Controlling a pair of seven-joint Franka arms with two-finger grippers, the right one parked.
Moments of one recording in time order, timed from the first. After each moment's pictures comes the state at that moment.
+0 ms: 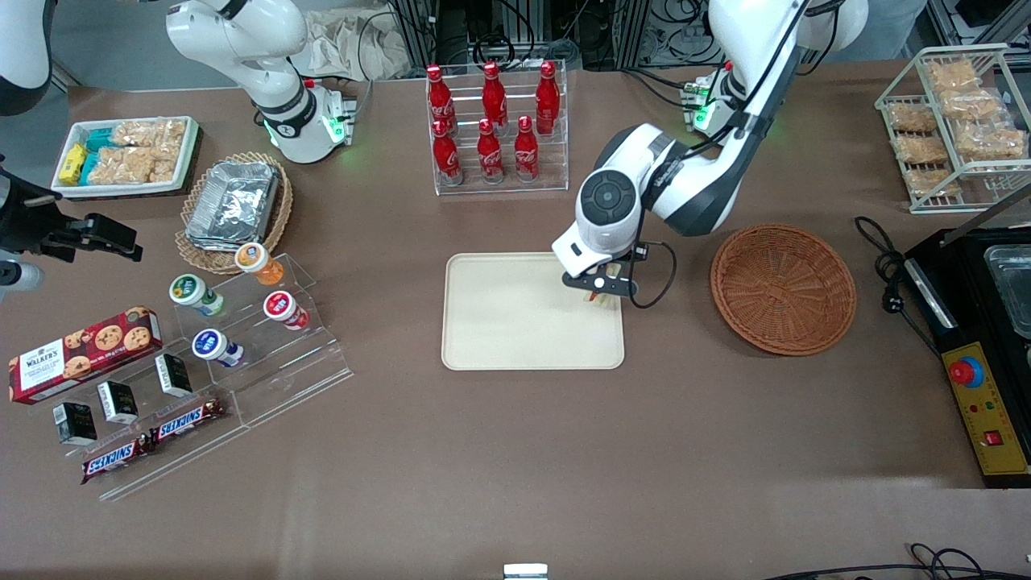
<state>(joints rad) -0.52 0.36 -0.17 -1.88 0.02 1.99 -0.51</state>
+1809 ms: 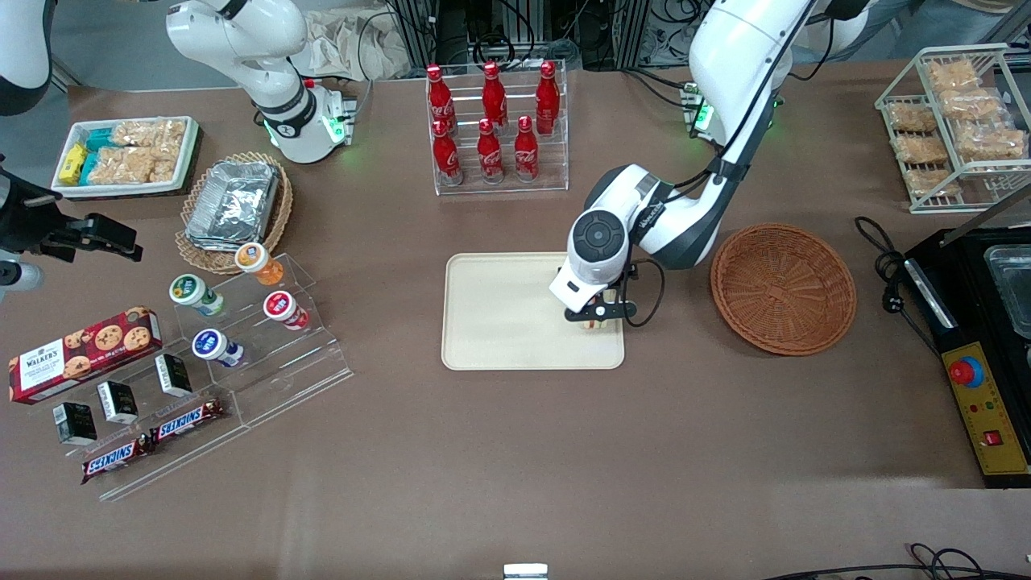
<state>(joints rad) -0.53 0.49 -0.16 -1.76 0.02 2.00 -0.73</state>
